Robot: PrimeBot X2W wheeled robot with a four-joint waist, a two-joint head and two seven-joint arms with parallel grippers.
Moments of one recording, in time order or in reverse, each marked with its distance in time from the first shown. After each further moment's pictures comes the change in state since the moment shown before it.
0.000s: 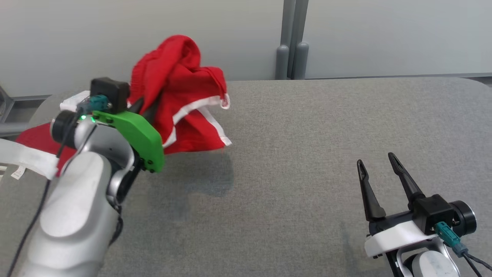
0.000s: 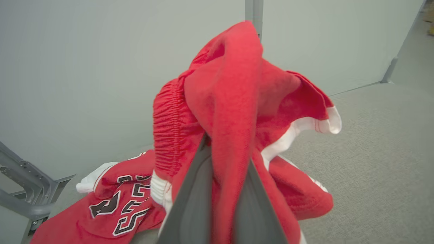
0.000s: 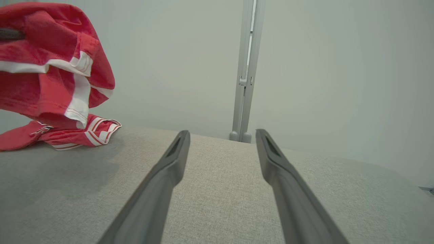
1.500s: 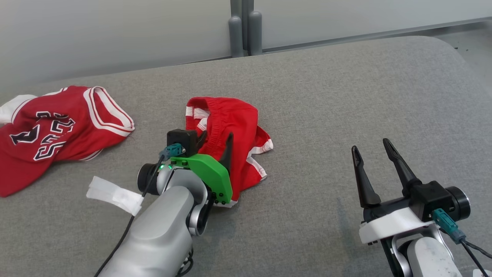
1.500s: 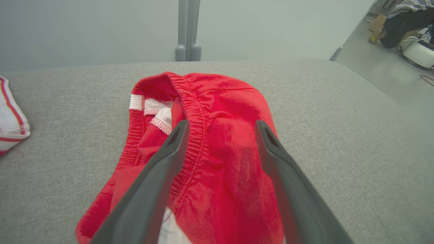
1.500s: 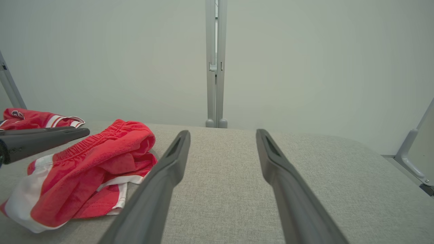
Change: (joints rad) left arm -0.017 -0.279 -0.349 0.405 -0.315 0.189 -0.374; right arm -0.065 0.000 0.017 0.014 0.028 0.000 0.000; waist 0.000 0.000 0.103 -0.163
